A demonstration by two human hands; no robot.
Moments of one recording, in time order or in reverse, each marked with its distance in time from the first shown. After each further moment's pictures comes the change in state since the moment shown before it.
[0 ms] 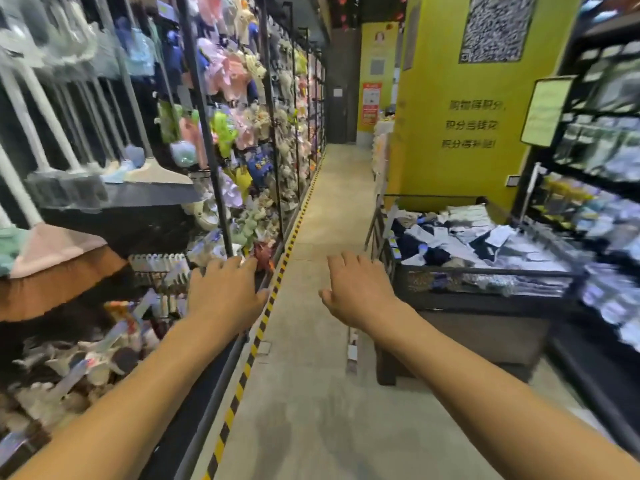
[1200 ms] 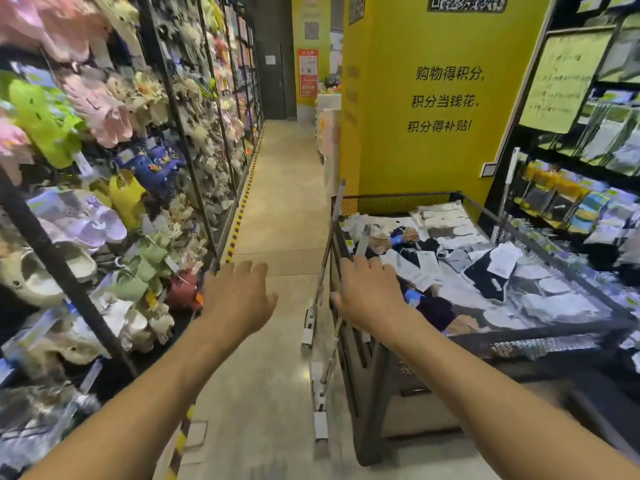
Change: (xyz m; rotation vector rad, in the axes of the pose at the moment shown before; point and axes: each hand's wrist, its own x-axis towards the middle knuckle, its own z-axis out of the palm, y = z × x) left_hand 0.558 0.192 0.153 -0.029 -0.076 0.259; right_hand 0.449 0.290 0.140 -0.025 -0.107 0.293
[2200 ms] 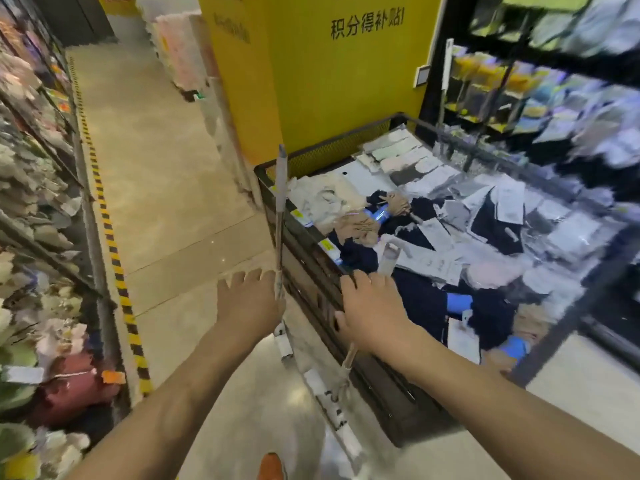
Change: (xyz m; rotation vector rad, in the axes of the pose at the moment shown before) left_hand 0.472 -0.014 0.168 0.044 -0.239 0.481; right_hand 0.362 0.014 0.157 0.006 -0.268 0.438
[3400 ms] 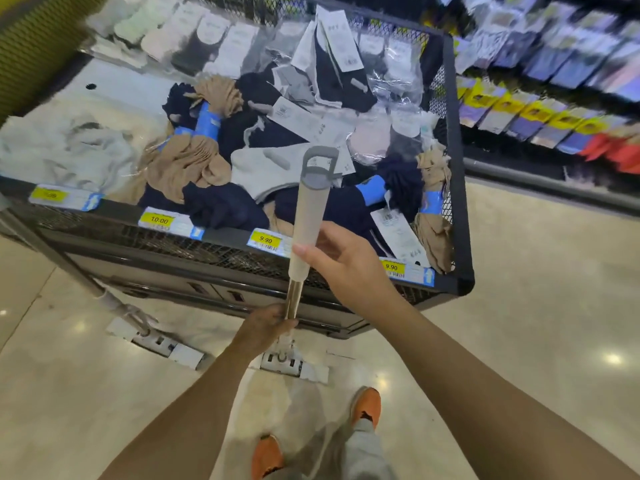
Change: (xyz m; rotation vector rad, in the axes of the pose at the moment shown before) left_hand 0.191 0.117 0.334 -0.755 -0.807 0.615; right_hand 0.055 0.041 0.144 1.243 0.552 0.664
